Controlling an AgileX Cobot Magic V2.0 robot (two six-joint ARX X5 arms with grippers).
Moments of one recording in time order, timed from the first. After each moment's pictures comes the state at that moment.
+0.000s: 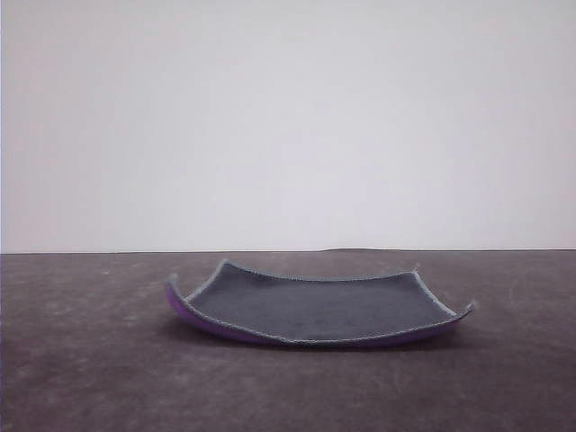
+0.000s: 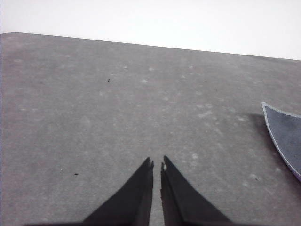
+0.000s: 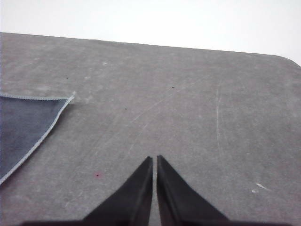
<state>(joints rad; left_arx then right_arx) 0.00 0.01 0.03 -0.18 0.06 -0.09 0.01 0.01 0.02 -0.17 -0.04 -0.02</state>
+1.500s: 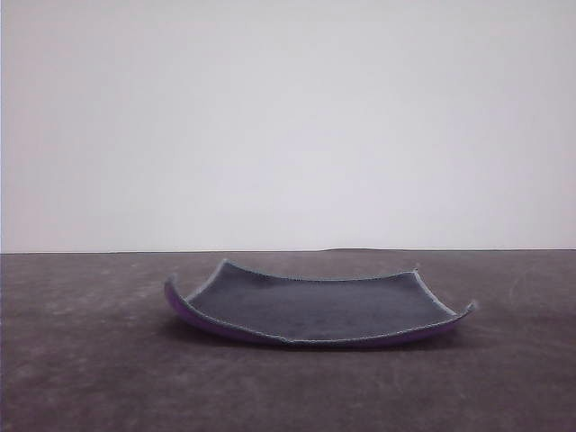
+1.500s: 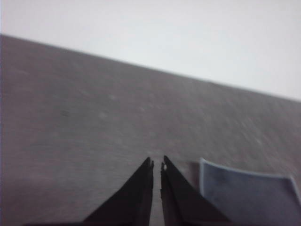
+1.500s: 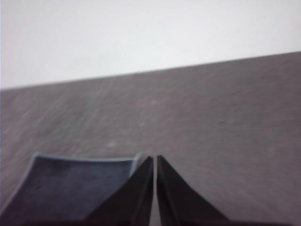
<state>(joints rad) 0.00 0.73 0.72 -0.26 0.21 -0.24 0.01 0.60 0.66 -0.32 -0.24 0.21</state>
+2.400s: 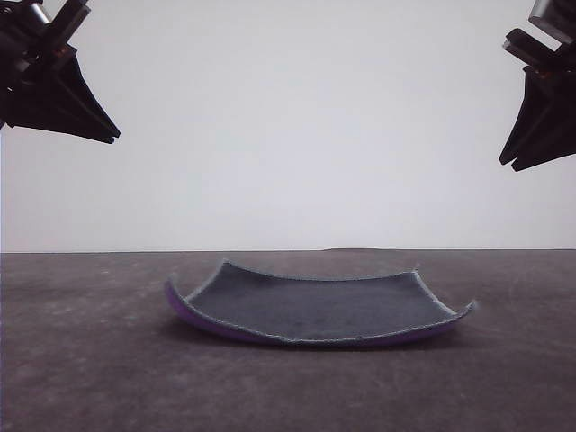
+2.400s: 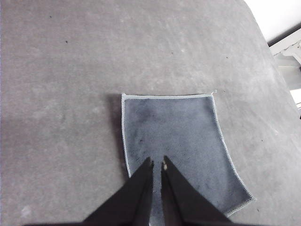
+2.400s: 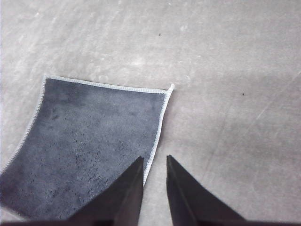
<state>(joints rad) -0.02 1.39 1.06 -0.38 0.68 -0.18 0.01 1.26 0.87 -0.35 -0.49 0.15</state>
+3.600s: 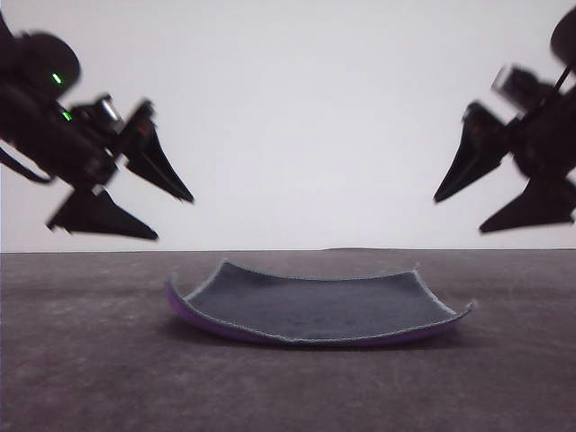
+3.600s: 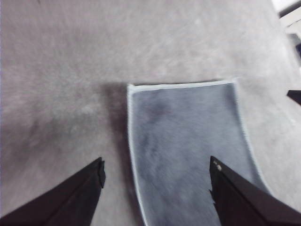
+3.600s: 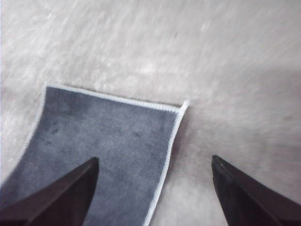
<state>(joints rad) -0.14 1.74 1.09 -0.14 0.68 -0.24 0.04 1.57 0.88 -0.01 -0.61 0.22</state>
